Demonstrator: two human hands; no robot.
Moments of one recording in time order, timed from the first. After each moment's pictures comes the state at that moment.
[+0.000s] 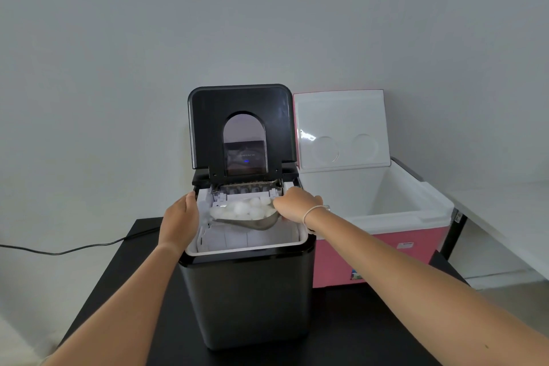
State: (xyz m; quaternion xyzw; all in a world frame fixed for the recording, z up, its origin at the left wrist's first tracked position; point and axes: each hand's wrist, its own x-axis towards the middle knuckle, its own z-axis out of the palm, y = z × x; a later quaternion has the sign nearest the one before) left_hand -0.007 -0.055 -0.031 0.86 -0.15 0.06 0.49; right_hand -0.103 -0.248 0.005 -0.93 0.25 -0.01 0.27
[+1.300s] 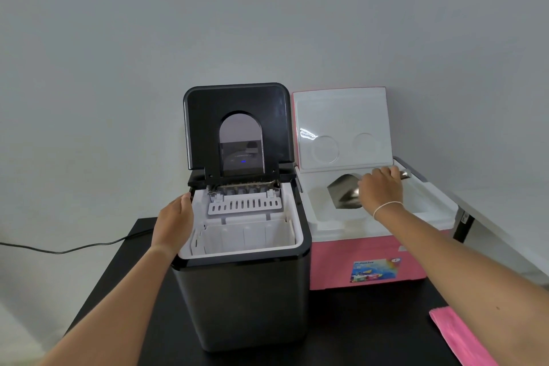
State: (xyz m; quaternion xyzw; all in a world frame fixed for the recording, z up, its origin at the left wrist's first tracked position) left_hand 0.000 -0.058 -0.036 0.88 -0.14 0.08 0.44; right_hand -0.139 -0.407 -0.027 -0.91 0.35 -0.18 -0.08
